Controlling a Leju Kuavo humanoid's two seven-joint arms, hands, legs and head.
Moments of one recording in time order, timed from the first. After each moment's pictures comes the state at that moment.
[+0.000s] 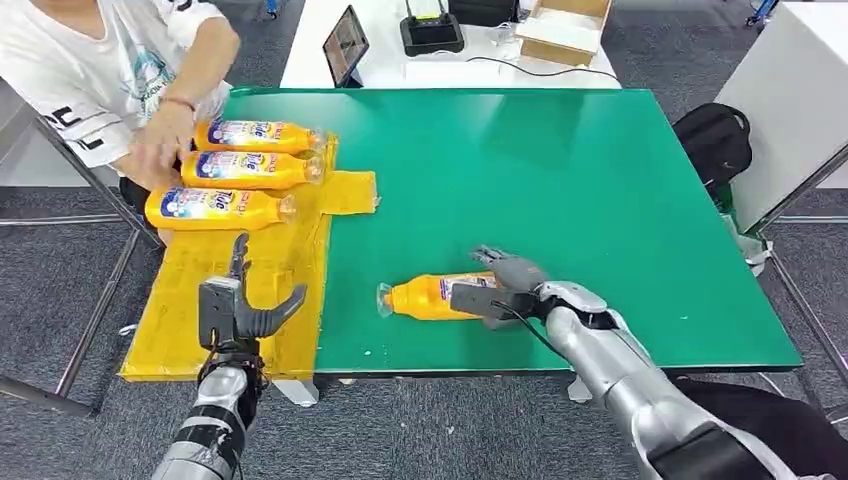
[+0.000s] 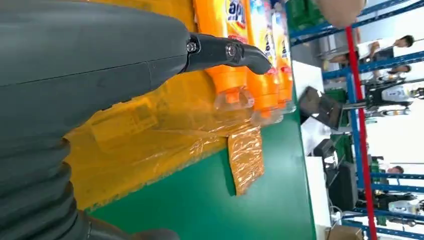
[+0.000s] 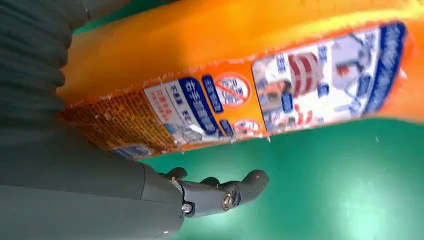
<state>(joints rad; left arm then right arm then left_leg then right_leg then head) -0.33 -0.19 0.02 -0.89 -0.24 0.21 -0.66 -0.65 -0.13 0.58 -0.73 0.64 0.22 -0.06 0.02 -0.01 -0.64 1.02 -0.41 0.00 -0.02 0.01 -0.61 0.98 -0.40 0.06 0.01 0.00</state>
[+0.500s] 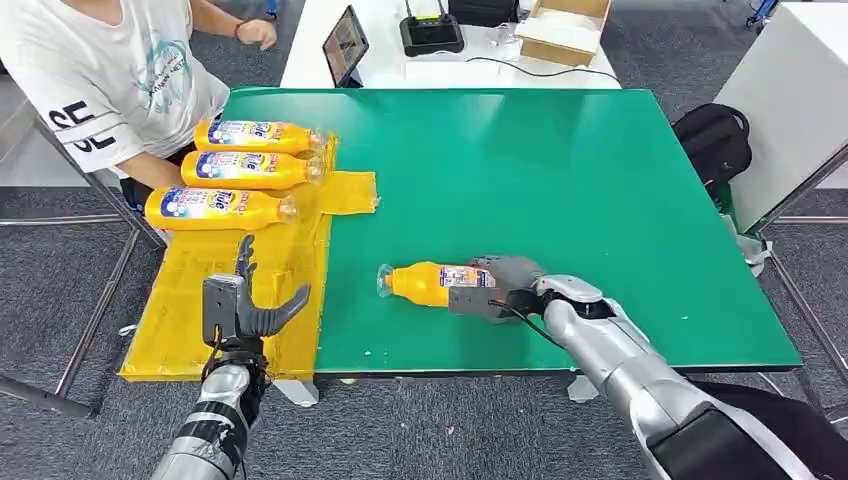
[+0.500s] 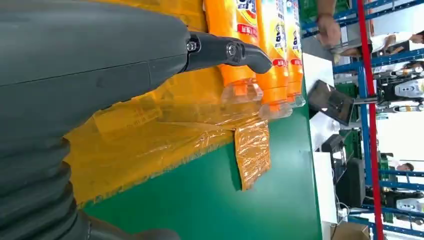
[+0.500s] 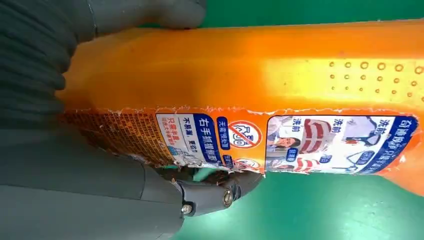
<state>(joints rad) -0.35 -0.19 0.02 -0.84 -0.22 0.20 -0.65 -0.71 -0.14 0.70 -0.66 0.58 0.21 -0.06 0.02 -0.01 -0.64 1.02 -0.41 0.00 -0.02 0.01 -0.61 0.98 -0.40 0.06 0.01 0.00</state>
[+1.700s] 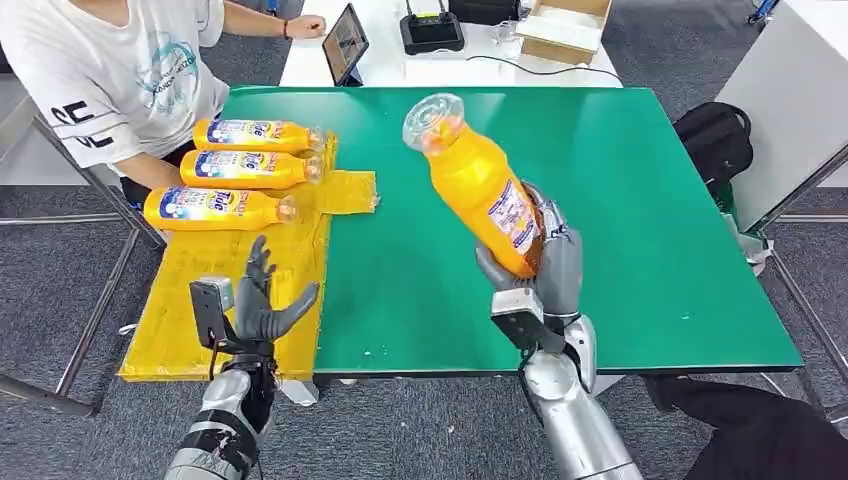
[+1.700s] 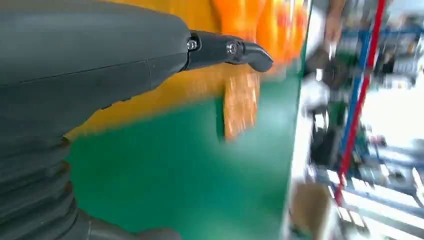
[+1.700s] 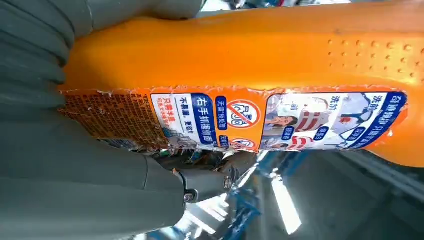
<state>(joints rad) -0.30 -0.23 -0.02 -0.97 0.01 -0.04 -0.57 -0.24 0.10 0.22 -1.38 0.42 -0.52 -0.51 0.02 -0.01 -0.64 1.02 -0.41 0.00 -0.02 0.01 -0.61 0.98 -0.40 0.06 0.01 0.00</state>
